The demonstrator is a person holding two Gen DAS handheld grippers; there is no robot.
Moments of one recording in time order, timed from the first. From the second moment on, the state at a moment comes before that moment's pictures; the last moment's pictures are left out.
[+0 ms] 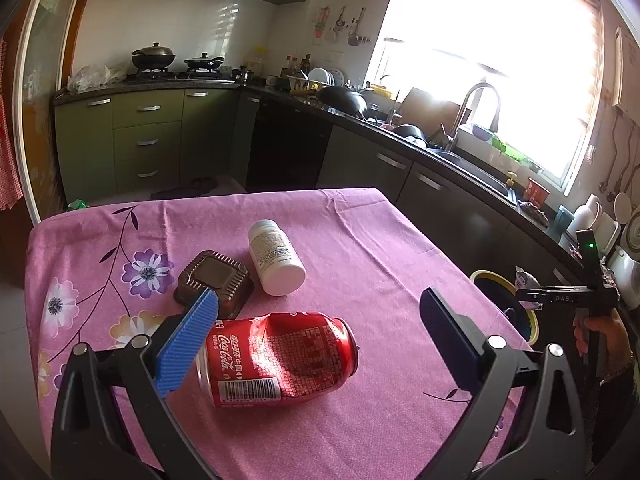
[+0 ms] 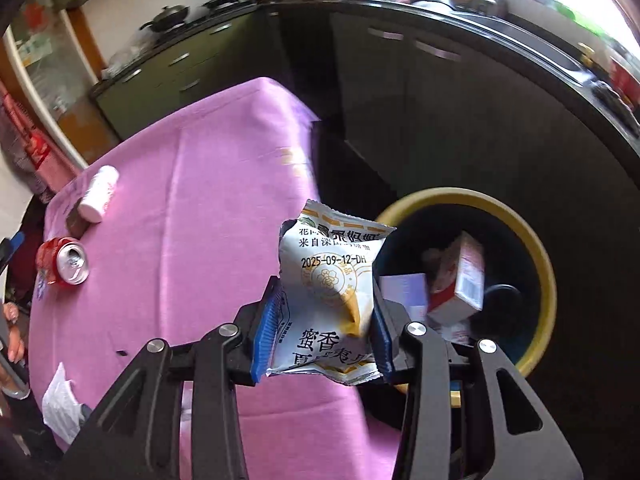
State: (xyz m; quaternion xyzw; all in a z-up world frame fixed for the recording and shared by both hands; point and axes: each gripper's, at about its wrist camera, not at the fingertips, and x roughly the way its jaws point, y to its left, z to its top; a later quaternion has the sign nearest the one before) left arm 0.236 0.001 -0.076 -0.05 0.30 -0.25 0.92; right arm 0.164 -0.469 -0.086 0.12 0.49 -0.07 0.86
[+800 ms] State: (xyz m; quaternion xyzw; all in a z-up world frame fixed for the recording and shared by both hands) left arm 0.227 -0.026 -0.089 -0.02 0.35 -0.28 0.89; right arm 0.116 -0.500 -0.091 0.14 0.47 -0.11 0.87
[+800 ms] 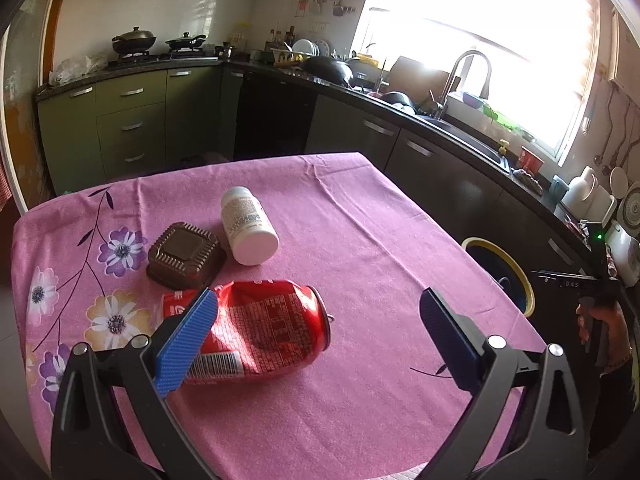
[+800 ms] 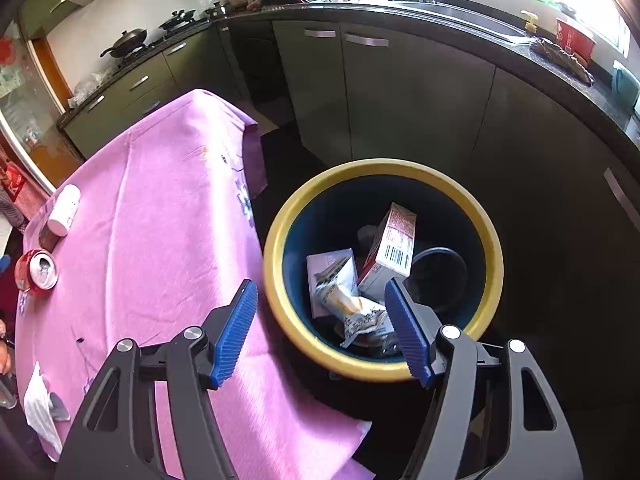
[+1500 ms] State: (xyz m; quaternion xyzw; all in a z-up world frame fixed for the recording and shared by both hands) left arm 0.077 -0.019 -0.123 0.06 0.48 -0.27 0.83; right arm 0.085 -0.490 -0.094 0.17 0.45 -0.05 0.88
